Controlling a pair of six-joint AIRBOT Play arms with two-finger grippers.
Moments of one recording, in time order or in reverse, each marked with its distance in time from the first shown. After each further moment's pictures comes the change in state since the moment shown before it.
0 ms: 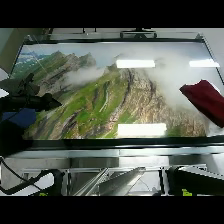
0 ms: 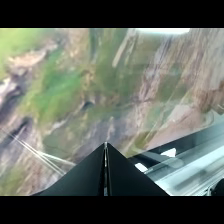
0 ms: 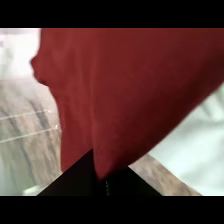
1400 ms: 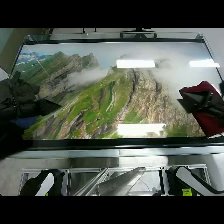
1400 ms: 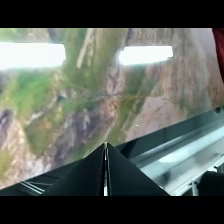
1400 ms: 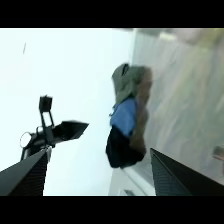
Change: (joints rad) left arm 0.000 0.385 -0.171 -0.117 -0.031 0.025; right arm 0.622 0.274 -0.285 0.558 0.432 -0.147
